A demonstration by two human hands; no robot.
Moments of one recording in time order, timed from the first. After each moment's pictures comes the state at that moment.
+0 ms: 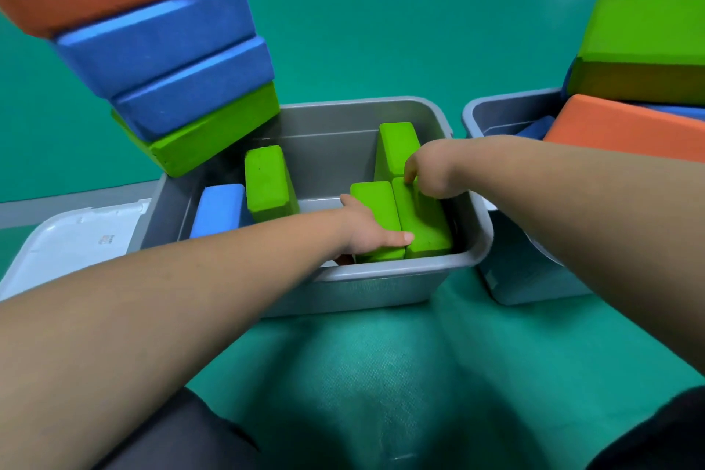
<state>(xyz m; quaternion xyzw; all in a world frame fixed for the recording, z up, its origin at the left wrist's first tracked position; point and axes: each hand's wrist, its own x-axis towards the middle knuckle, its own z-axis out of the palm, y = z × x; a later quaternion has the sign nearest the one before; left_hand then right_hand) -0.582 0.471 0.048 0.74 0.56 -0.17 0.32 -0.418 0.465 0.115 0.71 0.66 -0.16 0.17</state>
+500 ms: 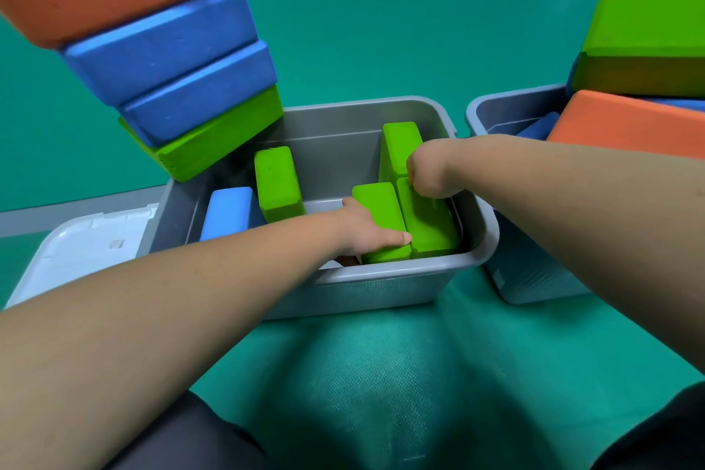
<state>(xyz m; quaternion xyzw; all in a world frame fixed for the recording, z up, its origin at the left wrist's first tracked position) -0.591 0.471 0.051 0.75 0.56 -0.14 0.31 -0.427 0.472 0.110 0.68 0.67 -0.10 0.27</state>
